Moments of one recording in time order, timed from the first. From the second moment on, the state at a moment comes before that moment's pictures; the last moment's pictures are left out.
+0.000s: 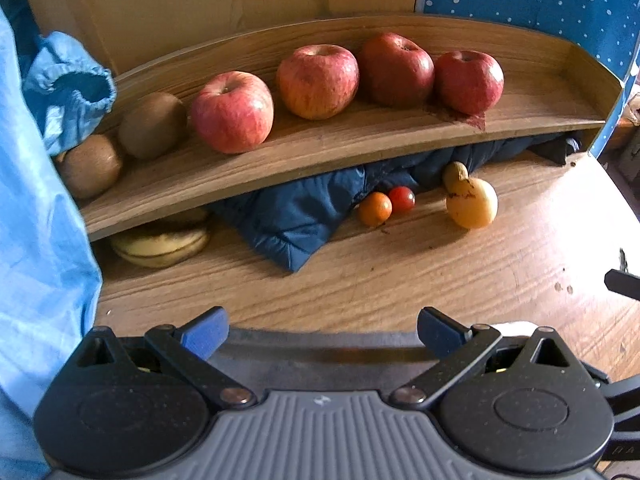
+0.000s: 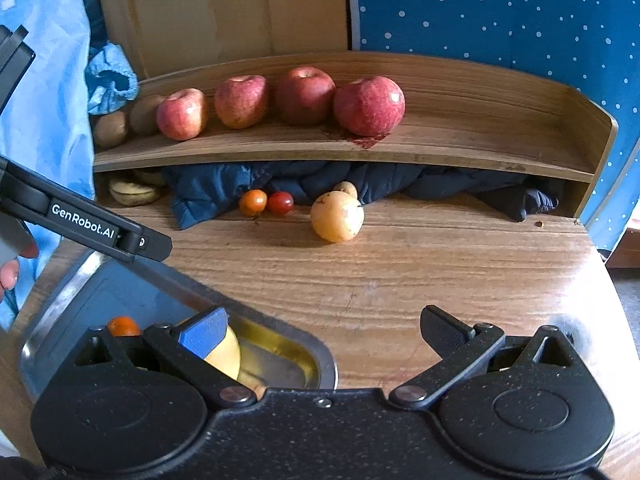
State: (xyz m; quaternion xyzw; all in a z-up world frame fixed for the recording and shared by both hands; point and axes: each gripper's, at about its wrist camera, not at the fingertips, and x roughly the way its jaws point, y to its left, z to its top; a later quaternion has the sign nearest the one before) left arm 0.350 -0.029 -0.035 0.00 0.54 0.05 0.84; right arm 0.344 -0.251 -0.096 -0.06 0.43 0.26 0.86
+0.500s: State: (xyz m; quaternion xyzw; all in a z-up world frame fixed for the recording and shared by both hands) left arm 0.395 -0.020 -0.065 -0.04 0.55 0.04 0.83; right arm 0.376 -0.225 -0.111 -0.09 0.45 0.24 0.86
